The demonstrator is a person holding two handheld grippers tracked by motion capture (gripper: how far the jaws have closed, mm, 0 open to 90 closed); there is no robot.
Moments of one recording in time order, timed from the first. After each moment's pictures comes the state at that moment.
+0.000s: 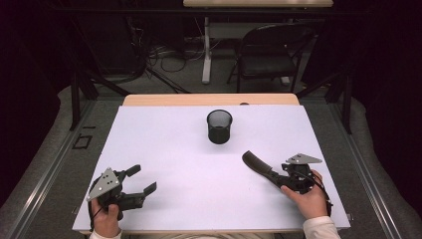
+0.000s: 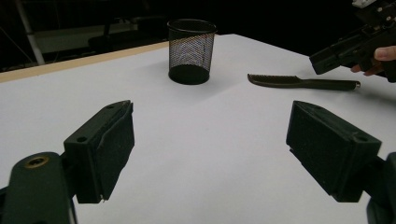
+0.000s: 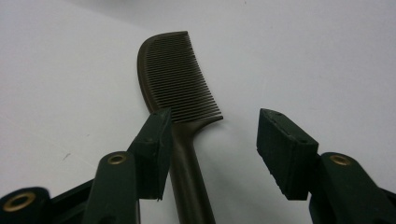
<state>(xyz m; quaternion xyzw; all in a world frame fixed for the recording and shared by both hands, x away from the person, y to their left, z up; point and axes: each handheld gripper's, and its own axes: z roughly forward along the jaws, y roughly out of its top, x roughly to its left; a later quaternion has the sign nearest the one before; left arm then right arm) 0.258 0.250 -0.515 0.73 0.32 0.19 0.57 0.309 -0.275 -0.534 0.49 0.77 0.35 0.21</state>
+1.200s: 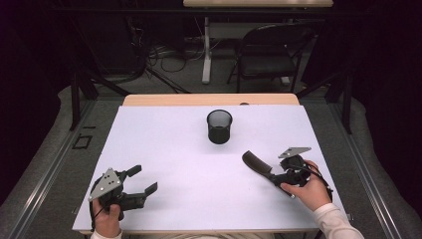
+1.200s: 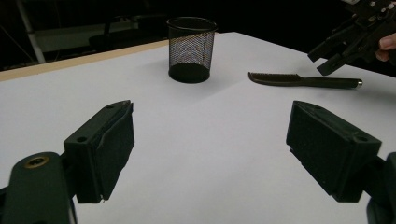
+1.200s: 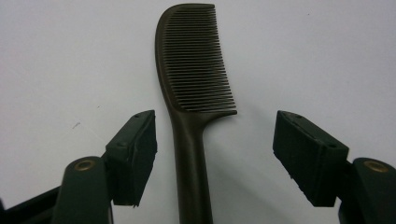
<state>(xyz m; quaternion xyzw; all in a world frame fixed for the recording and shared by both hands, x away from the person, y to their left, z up) 0.258 0.248 -0.516 0.74 0.32 0.19 0.56 0.329 -0.267 -0.519 0.43 0.84 0.28 0.16</state>
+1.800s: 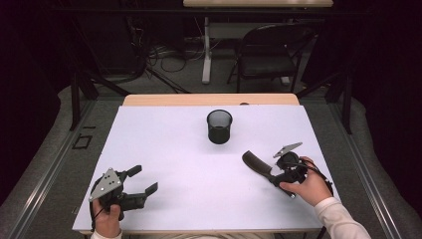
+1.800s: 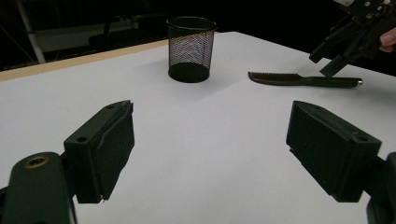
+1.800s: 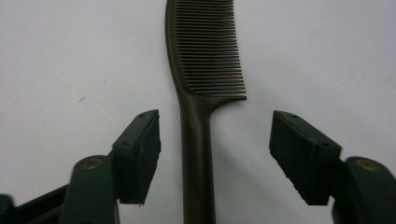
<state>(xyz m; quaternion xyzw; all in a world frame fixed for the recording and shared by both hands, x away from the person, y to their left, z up) 0.258 0.247 -0.516 0.74 0.32 0.19 0.56 0.336 -0.258 -0.511 0.41 0.88 0.21 0.13</state>
